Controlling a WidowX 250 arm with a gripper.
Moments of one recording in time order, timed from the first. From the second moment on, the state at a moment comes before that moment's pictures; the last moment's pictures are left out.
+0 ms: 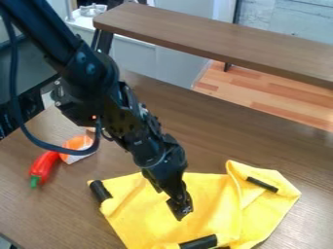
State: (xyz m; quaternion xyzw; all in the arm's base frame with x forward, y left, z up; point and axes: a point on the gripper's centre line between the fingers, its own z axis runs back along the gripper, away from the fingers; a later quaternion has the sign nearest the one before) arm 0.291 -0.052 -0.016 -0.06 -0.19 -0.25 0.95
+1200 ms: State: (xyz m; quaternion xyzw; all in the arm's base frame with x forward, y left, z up) arm 0.387 -0.014 -0.031 -0.02 -0.20 -0.15 0.97
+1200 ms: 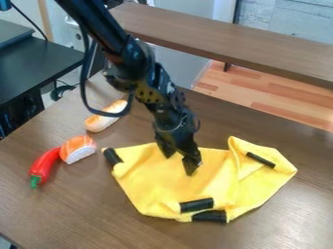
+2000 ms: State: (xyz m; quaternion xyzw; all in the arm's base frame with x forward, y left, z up) arm 0.387 -0.023 -0.040 -0.02 -0.19 -0.14 0.97
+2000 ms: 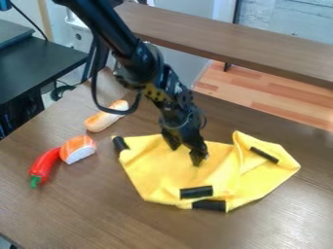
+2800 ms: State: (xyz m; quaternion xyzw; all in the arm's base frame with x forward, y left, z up) arm 0.283 -0.055 -0.037 -0.06 -0.18 -0.21 0.96
